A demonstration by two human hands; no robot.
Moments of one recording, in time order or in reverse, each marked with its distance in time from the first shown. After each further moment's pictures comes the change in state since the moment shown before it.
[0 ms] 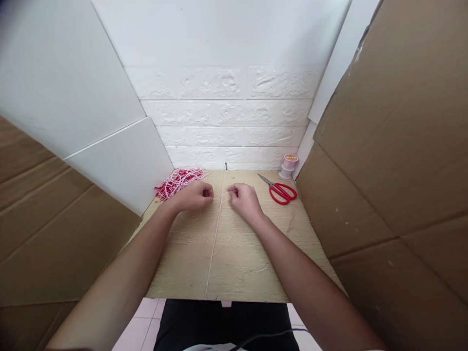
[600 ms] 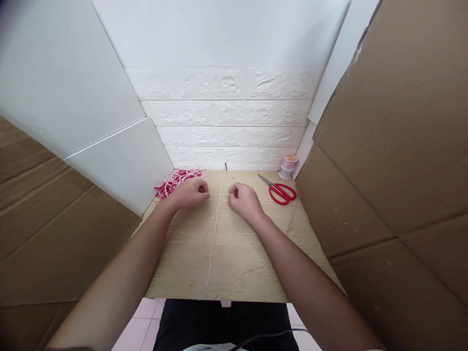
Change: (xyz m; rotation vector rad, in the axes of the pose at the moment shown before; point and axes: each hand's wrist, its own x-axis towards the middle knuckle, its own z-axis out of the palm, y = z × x) left_hand 0.002 -0.012 -0.002 0.072 0.106 -0.118; right_hand -0.001 -0.002 -0.004 -0.083 -0.034 -0.015
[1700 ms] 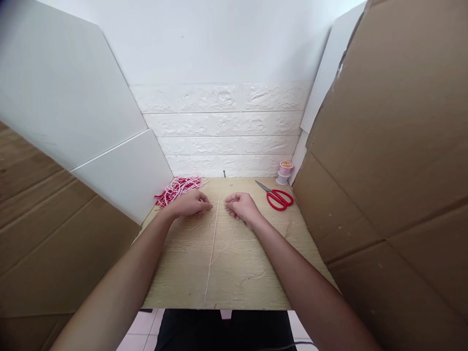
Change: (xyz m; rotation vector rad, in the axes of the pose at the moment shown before) left_hand -0.005 0.008 -0.005 -0.191 -0.280 -0.134; right_hand 0.000 -0.009 -0.001 0.650 -0.231 0.499
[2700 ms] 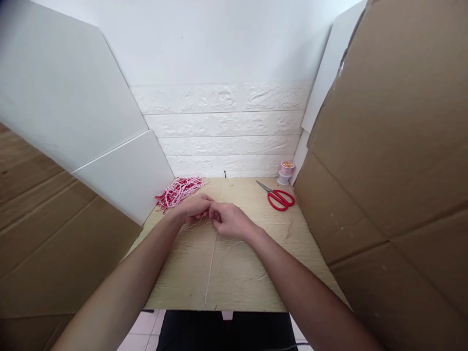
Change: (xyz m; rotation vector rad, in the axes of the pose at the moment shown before) left_hand 0.006 0.013 0.018 -0.388 -0.083 -0.159; right_hand -0.023 0.001 0.019 -0.554 -0.266 -0.717
